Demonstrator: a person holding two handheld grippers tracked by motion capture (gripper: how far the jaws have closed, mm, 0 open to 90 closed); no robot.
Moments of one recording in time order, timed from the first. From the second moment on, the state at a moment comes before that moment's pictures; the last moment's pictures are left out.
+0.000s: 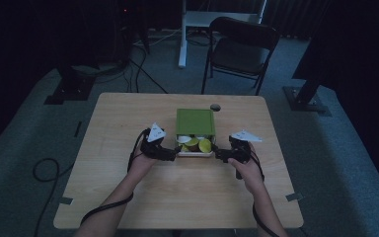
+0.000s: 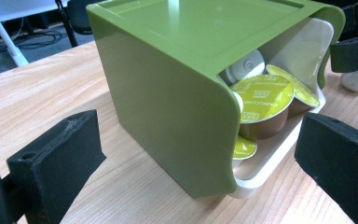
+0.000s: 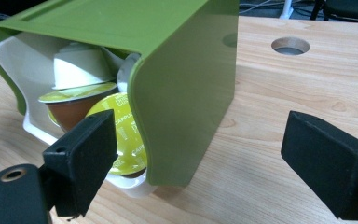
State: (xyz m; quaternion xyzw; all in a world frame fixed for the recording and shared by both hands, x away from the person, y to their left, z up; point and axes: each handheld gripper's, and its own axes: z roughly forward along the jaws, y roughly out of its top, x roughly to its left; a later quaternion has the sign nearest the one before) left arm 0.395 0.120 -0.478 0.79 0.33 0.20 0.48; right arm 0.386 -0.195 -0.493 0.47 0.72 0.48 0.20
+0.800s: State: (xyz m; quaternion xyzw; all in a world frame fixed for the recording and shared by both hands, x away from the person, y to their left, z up) left arm 0.376 0.150 -0.472 0.79 0.33 0.21 0.48; right arm 0.362 -0.222 -0.485 0.47 0.71 0.48 0.22
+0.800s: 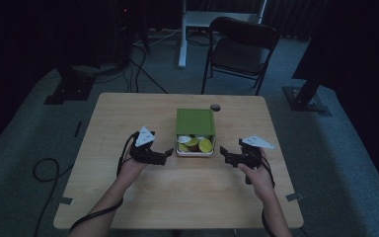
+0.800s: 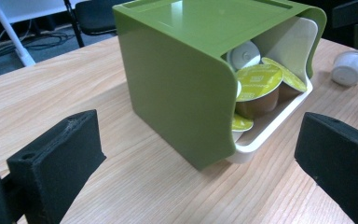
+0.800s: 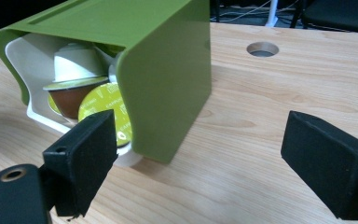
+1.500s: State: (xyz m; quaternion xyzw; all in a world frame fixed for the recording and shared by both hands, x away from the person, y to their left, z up) left arm 0.366 0.196 -0.484 0.79 0.36 0.22 0.45; right arm 0.335 -0.268 -0.487 0.49 0.70 0.46 0.25
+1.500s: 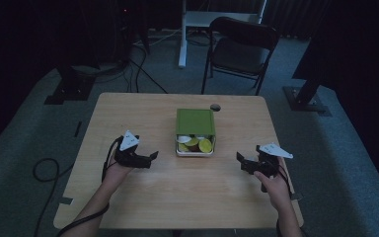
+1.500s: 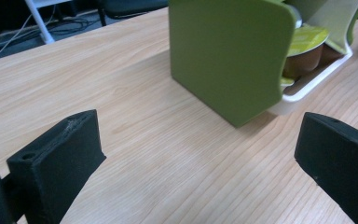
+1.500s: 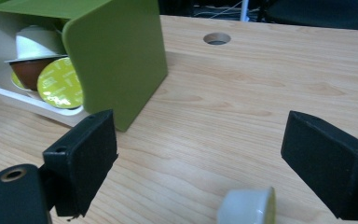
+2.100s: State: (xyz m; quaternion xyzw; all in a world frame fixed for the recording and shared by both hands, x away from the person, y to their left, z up) left arm 0.354 0.248 -0.495 0.78 0.40 0.23 0.43; right arm 0.318 -0.298 -0.496 0.52 0.68 0.44 0.27
